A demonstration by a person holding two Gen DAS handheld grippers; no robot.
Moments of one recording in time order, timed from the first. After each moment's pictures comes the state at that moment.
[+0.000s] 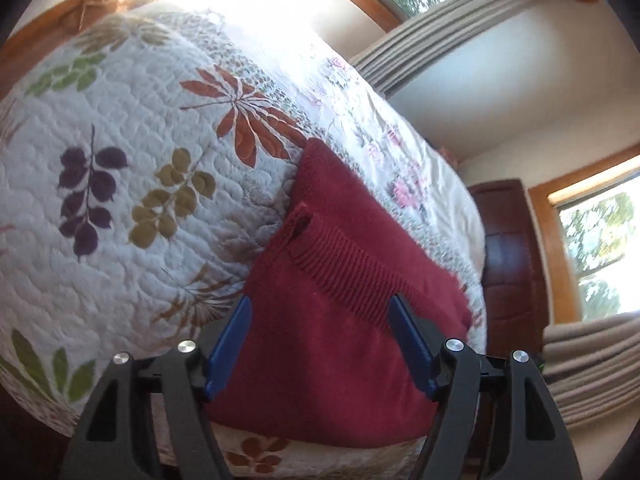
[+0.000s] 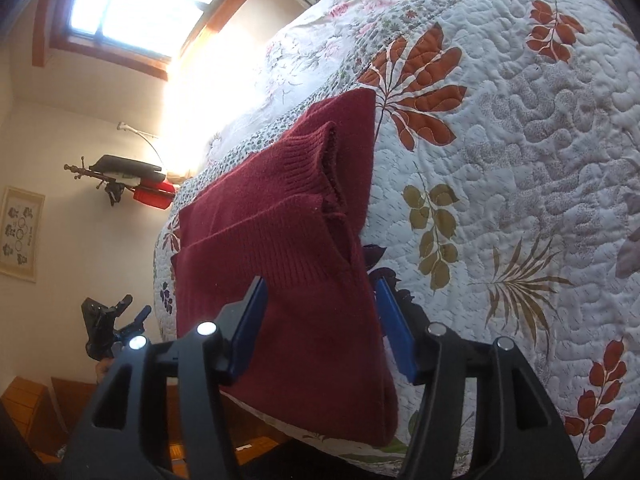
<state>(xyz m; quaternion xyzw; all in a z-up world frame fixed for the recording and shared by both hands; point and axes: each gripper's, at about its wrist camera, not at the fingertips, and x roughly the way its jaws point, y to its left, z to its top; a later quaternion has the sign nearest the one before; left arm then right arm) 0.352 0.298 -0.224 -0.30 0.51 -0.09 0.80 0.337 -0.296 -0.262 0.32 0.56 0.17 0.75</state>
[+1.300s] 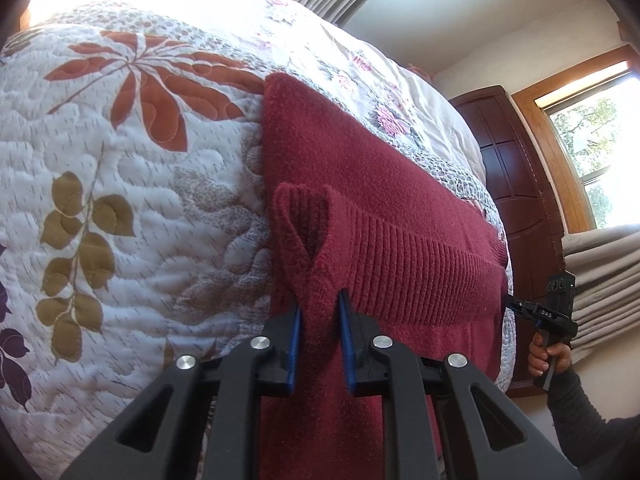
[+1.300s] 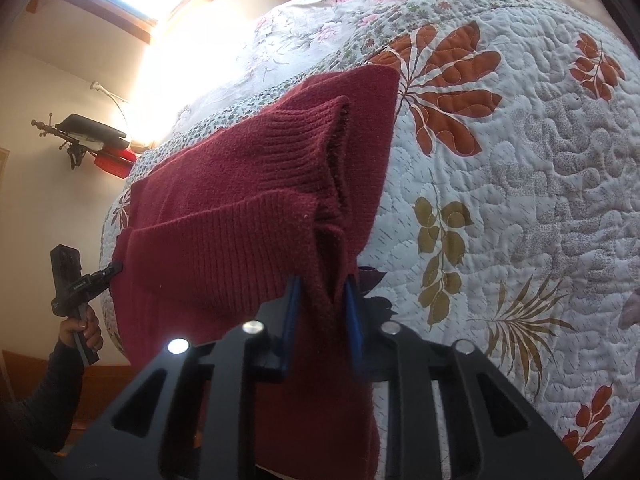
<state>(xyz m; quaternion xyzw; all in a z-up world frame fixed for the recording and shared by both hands) 0.413 0.273 -0.297 -0.22 0.56 -0.21 0.77 0.371 -0.250 -0.285 0.22 0.59 0.14 0.77</state>
